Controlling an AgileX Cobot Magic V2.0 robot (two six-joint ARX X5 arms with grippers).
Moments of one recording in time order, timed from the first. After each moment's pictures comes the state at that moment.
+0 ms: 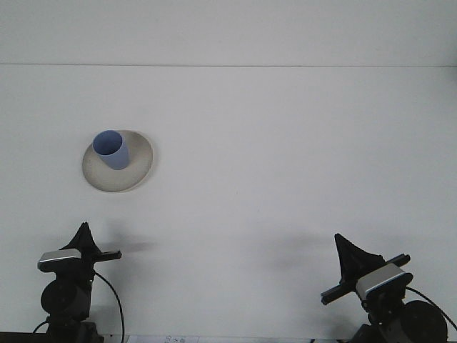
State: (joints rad) left arm -0.07 0.01 0.03 0.02 -0.24 -0.01; right arm 0.77 0.16 0.57 -0.51 0.33 0.05
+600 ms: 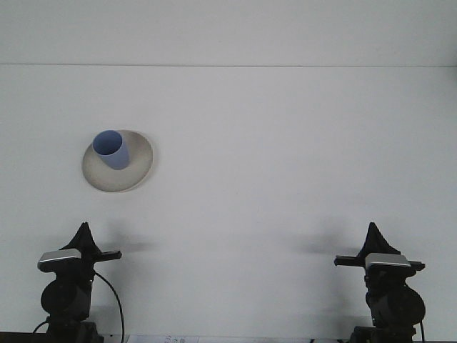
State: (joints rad) left arm -0.07 0.01 0.03 0.02 -0.24 -0.01; right arm -0.06 0.02 0.09 -0.12 -0.01 0.02
